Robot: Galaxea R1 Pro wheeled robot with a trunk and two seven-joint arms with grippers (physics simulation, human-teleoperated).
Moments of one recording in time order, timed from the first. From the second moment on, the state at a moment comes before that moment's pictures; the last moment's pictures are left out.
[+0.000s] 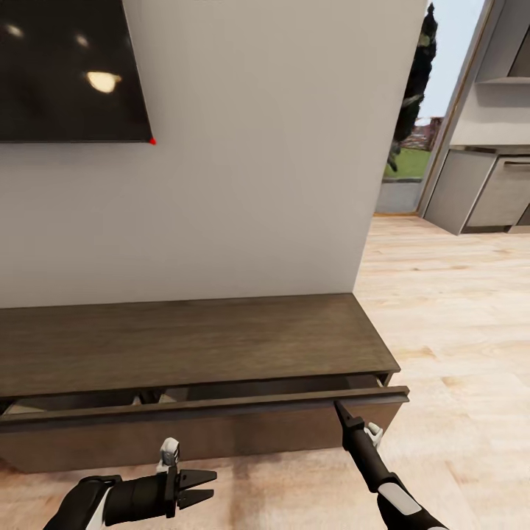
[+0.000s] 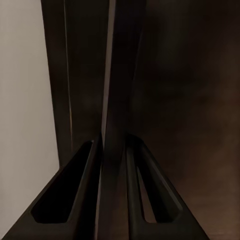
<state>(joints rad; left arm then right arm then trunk) -0.26 0.14 0.08 -0.91 0.16 0.96 -1.40 -0.52 -0.03 -0.03 -0.23 -1.28 0.10 0.92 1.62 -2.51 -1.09</state>
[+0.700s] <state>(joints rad) -0.26 0.14 0.08 -0.91 0.16 0.96 -1.40 -0.52 -0.03 -0.03 -0.23 -1.28 0.10 0.92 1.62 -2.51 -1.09</state>
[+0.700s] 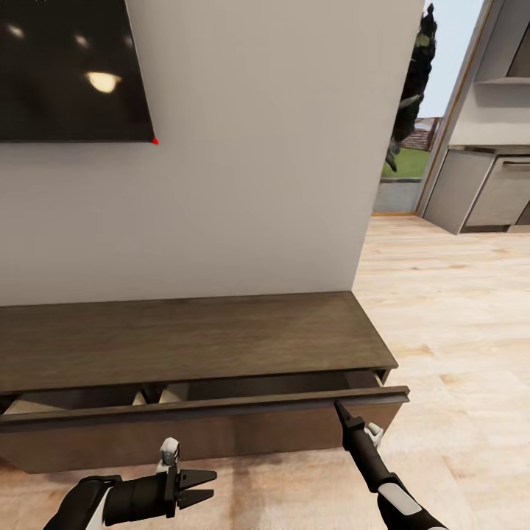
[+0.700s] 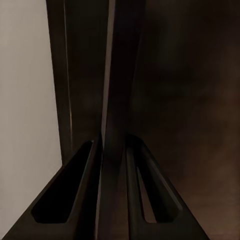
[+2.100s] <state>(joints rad) -0.26 0.14 0.08 -0.91 0.16 0.96 -1.40 -0.52 -0.03 -0.03 -0.23 -1.28 0.10 0.92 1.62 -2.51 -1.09</state>
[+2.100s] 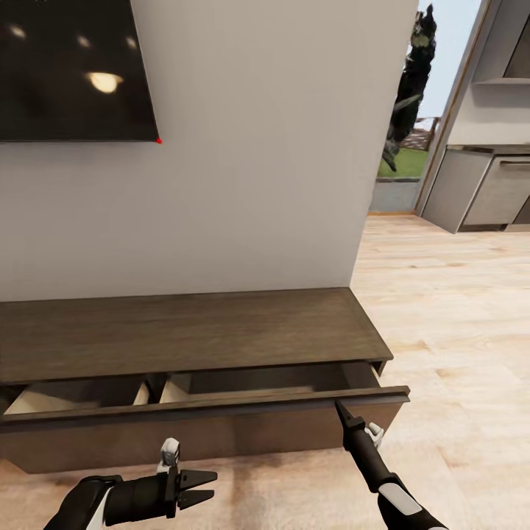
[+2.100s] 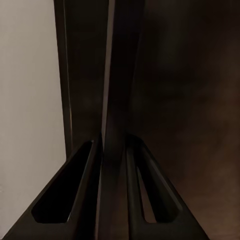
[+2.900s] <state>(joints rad) -0.26 0.14 0.08 -0.91 0.16 0.96 -1.40 -0.52 -0.03 -0.04 -0.23 -1.28 0.10 0.92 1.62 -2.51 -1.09</state>
